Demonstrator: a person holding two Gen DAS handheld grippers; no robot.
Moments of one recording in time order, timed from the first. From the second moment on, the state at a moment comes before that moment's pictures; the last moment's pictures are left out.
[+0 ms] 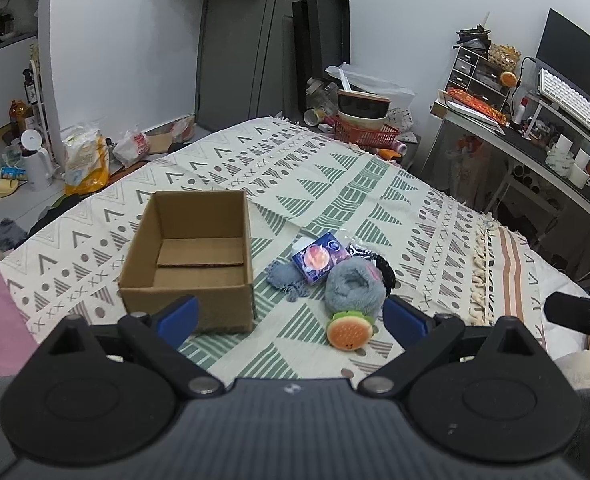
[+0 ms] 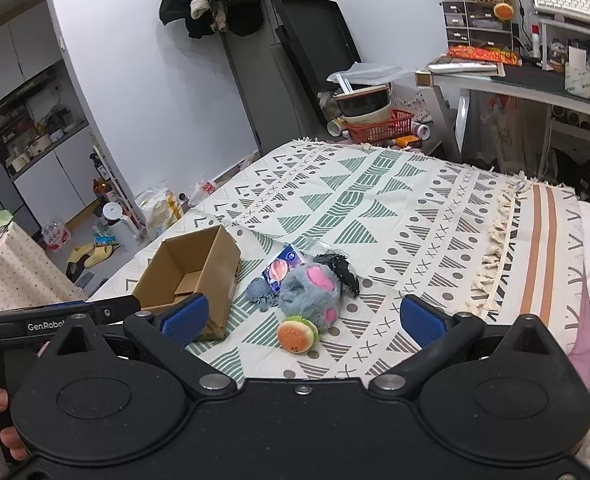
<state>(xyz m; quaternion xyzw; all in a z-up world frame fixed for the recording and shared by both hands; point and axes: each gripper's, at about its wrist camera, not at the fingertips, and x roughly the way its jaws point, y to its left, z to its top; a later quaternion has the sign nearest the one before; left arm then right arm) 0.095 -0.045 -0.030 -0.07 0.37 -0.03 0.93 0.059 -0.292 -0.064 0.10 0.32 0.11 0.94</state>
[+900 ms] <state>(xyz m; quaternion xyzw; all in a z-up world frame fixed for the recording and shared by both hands) 0.192 -0.076 -0.091 -0.09 0.43 -0.06 0.90 0.180 -0.300 -0.130 0.18 0.39 0.15 0.89</state>
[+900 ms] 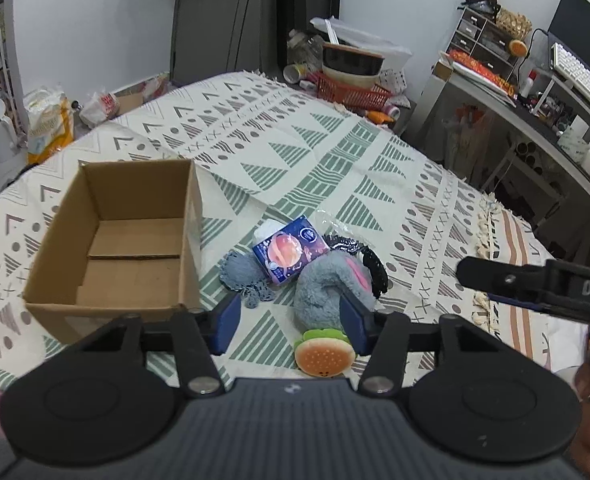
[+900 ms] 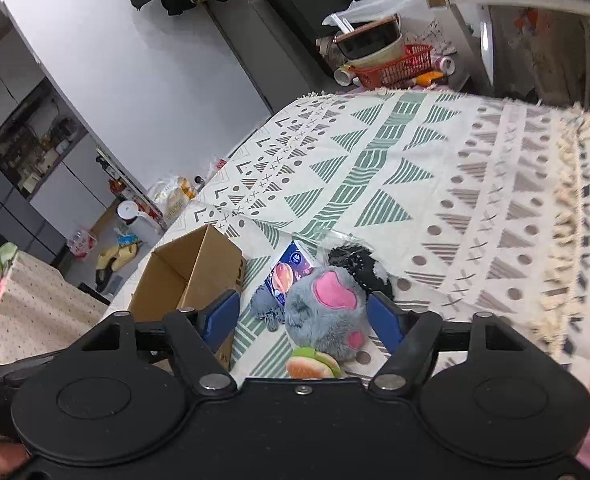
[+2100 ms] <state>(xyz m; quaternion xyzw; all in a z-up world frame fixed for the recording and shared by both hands) 0.297 -0.093 -0.200 -0.16 0.51 -0.10 0.84 0.269 -0.299 -0.244 0.29 0.52 0.14 0.79</state>
